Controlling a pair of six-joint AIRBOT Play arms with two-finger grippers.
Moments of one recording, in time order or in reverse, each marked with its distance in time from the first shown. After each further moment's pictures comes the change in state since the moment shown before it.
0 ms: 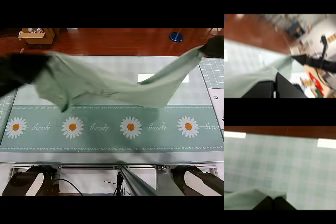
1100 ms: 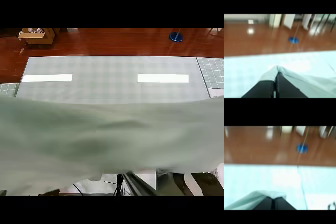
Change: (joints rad) left arm 0.365 0.019 0.965 0.478 -0.802 -0.332; right arm 0.002 0.371 0.437 -0.335 0.516 0.177
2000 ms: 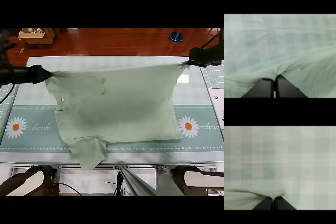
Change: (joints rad) left arm -0.265 -0.657 -0.840 0.016 0.705 0.544; right arm 0.001 -0.805 -0.343 0.214 -0.518 -0.030
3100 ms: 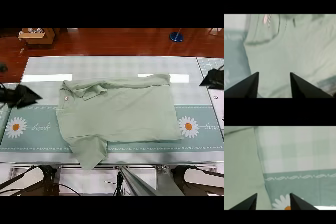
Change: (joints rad) left arm 0.356 -0.050 -0.092 0.059 -0.475 -0.035; right arm -0.259 0.095 -0.188 -0.005 0.280 -0.116
